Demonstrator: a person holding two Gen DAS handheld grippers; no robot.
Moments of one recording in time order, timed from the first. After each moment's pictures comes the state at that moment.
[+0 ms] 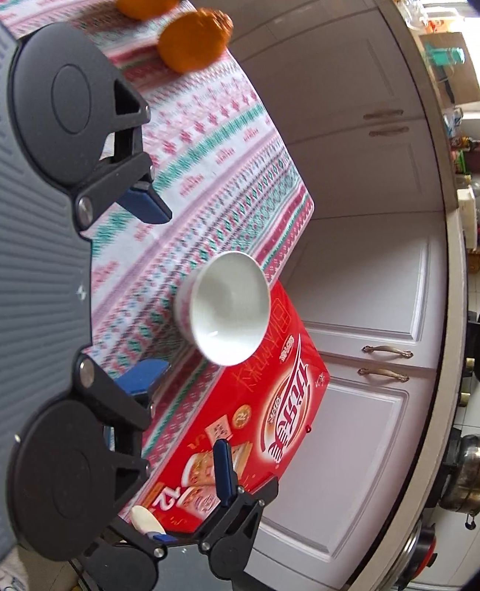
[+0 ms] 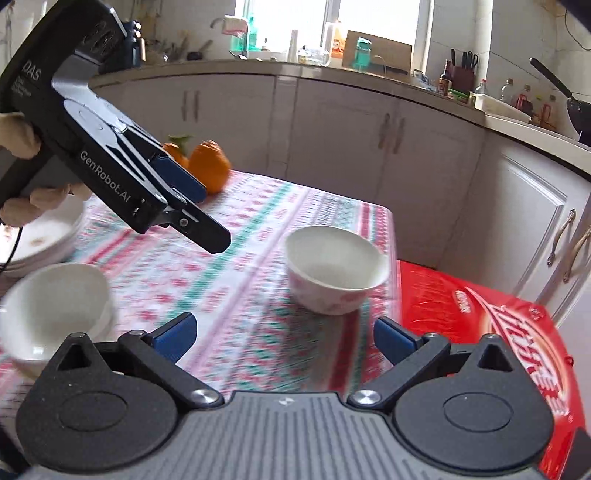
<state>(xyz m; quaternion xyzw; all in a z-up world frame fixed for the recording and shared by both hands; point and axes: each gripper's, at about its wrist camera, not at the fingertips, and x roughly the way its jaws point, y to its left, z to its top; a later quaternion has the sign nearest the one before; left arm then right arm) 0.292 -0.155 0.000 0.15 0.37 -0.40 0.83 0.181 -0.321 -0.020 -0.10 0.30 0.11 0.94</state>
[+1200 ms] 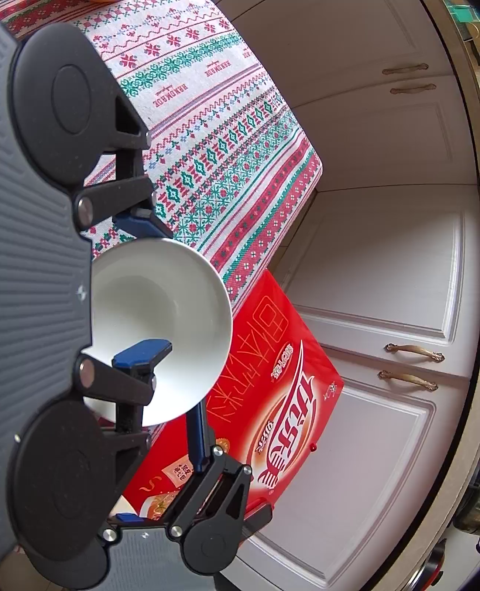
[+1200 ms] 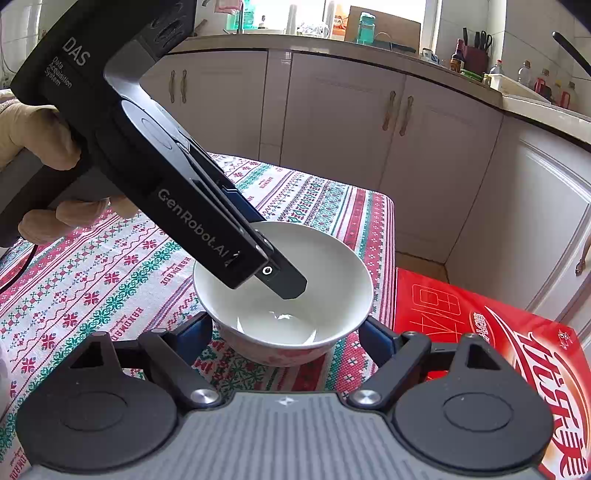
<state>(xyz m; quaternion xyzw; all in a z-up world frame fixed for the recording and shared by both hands) 0.379 -0.229 -0.045 0.15 0.41 -0.43 0.79 0.283 -0.346 -0.055 -0.10 0.32 0.13 0.93</state>
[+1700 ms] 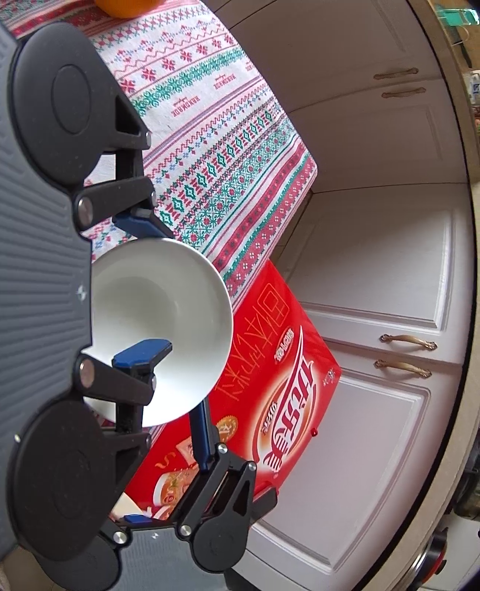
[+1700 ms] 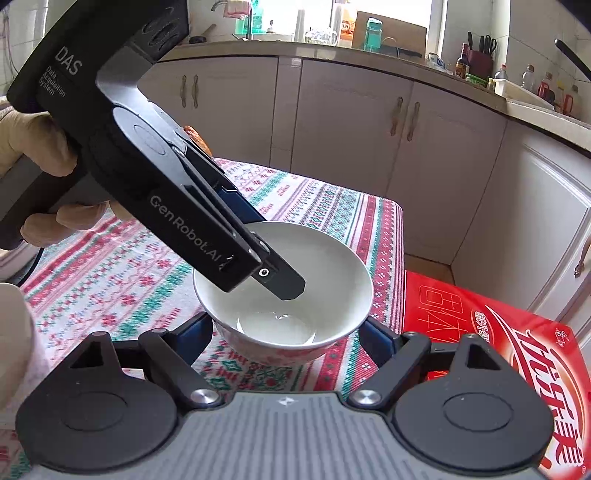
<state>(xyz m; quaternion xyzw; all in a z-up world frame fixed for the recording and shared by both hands) 0.343 -0.212 -0.021 0.16 0.40 -0.42 0.80 0.257 -0.336 -0.033 -0.10 0.32 0.14 0.93</state>
